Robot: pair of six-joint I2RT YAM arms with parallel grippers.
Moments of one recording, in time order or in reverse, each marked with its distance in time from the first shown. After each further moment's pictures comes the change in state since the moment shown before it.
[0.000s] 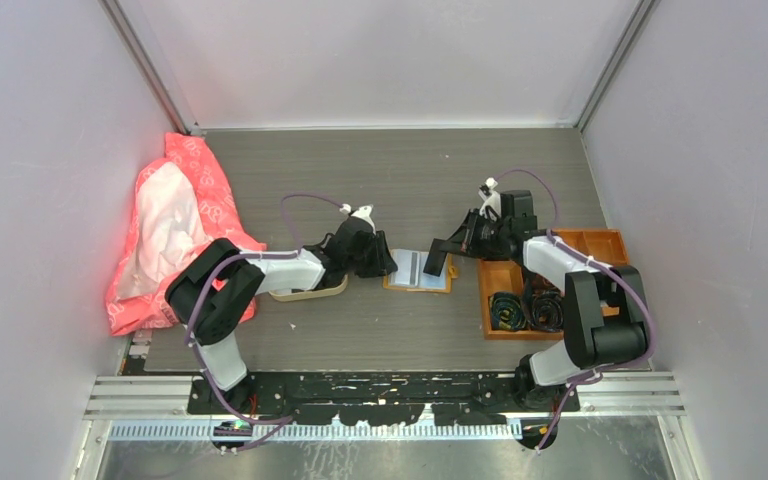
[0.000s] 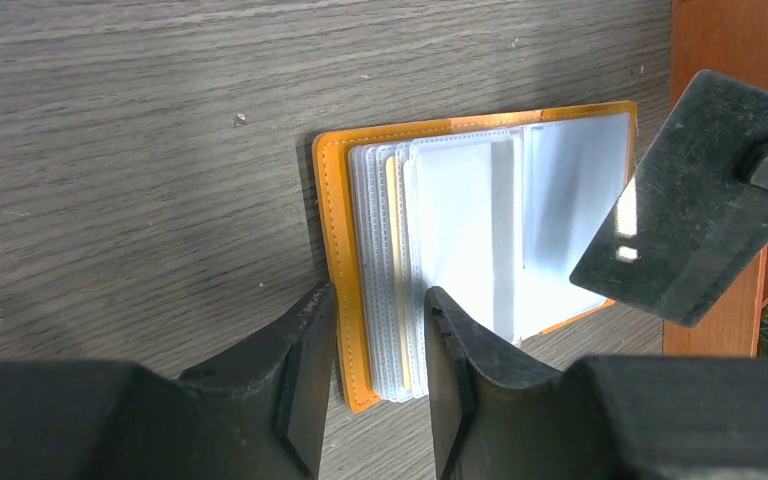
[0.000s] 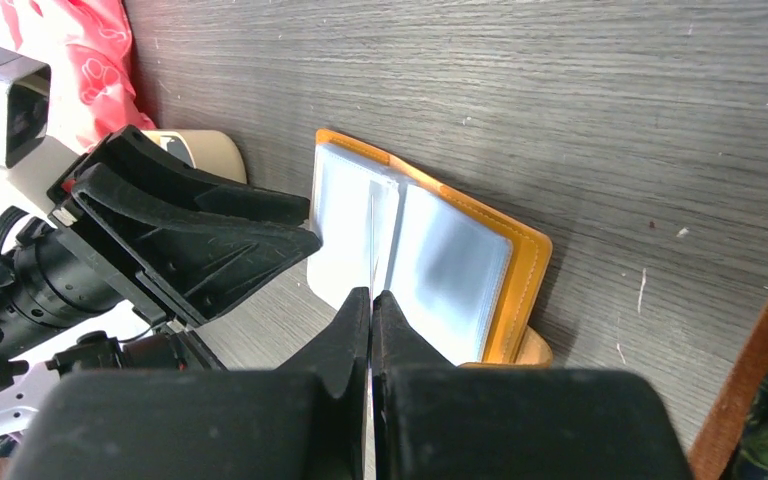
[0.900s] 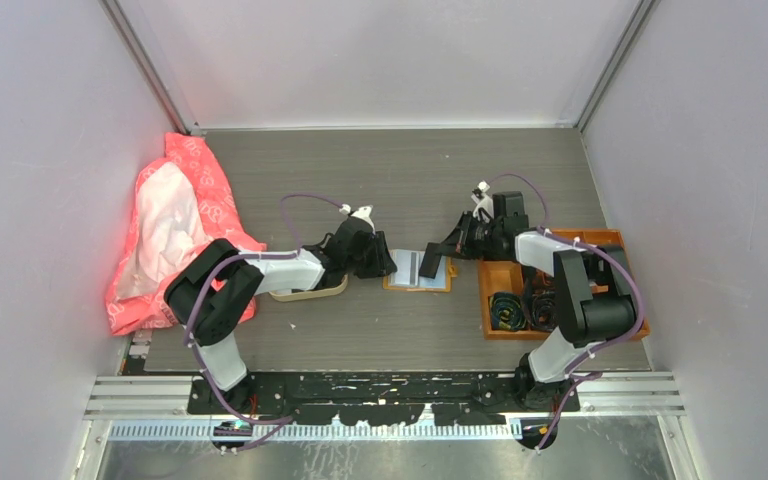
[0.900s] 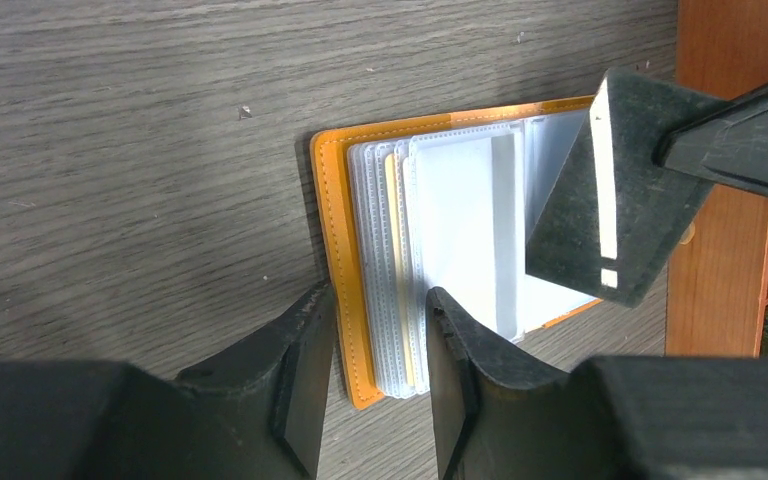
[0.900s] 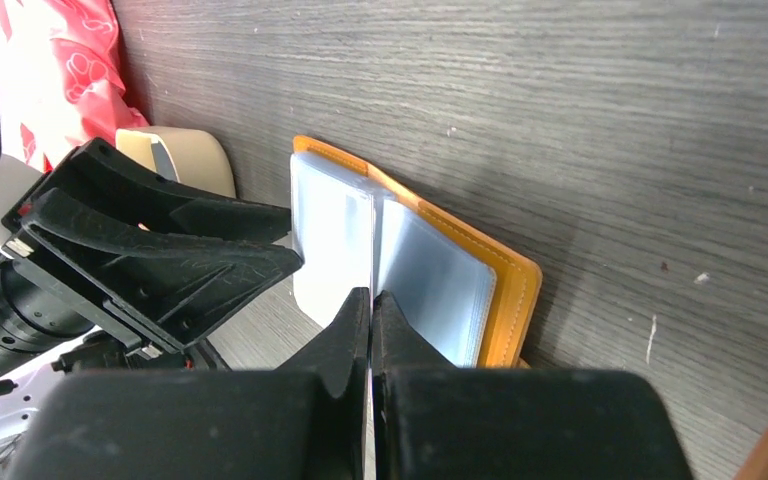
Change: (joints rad) left arm 0.000 -0.006 0.000 -0.014 0.000 0.000; right arm 0.016 0.127 0.014 0.067 -0.037 0.031
